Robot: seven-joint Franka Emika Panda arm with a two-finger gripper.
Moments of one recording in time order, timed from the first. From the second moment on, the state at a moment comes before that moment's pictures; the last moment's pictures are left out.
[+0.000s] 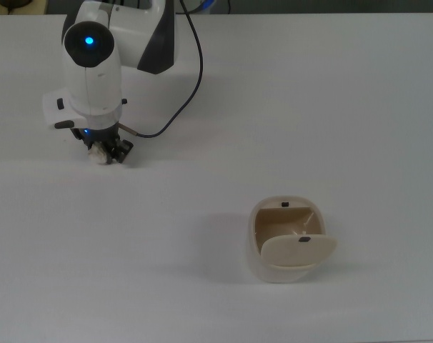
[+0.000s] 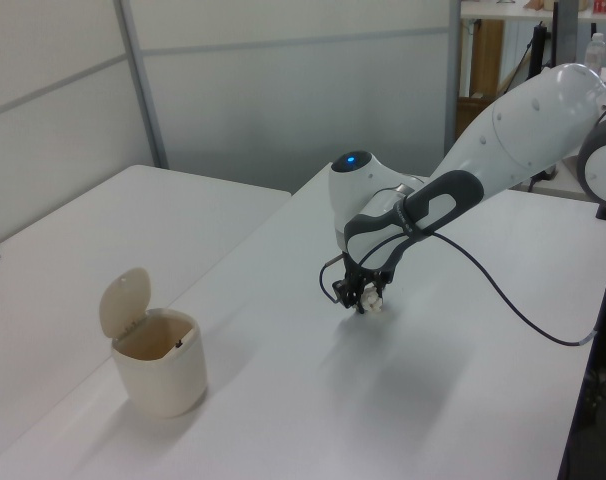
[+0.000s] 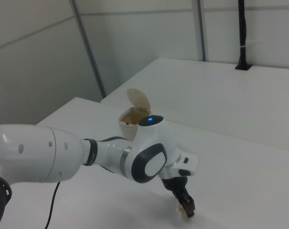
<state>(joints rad) -0.10 0.36 -0.09 -1.93 -0.19 2.35 0.43</state>
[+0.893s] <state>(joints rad) -0.06 0.37 0.22 -1.55 -0.09 2.29 0.52</state>
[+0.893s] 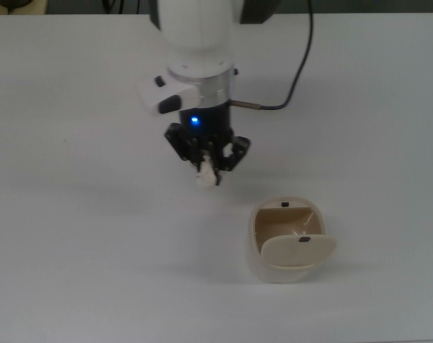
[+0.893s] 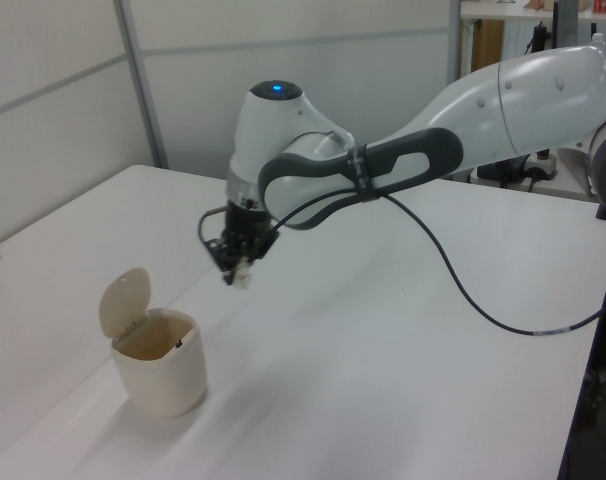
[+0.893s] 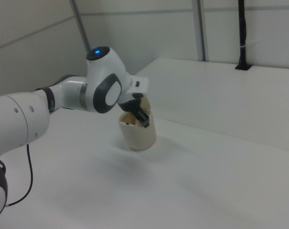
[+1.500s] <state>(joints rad) 0.11 0.53 0.21 -1.45 -0.29 2.54 0.81</state>
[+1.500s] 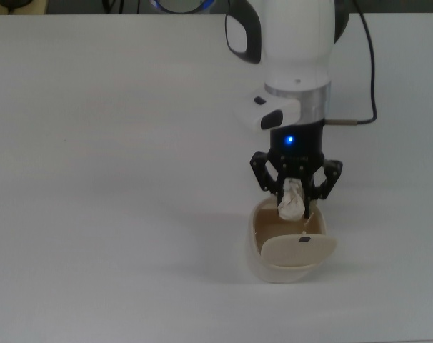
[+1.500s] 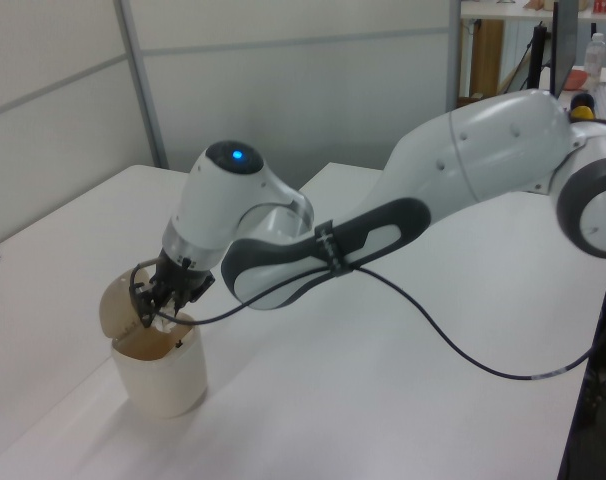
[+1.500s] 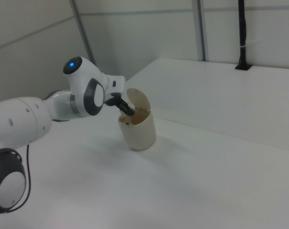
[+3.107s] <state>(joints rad) 0.05 0.23 -0.04 -1.41 -0.09 1.54 0.04</state>
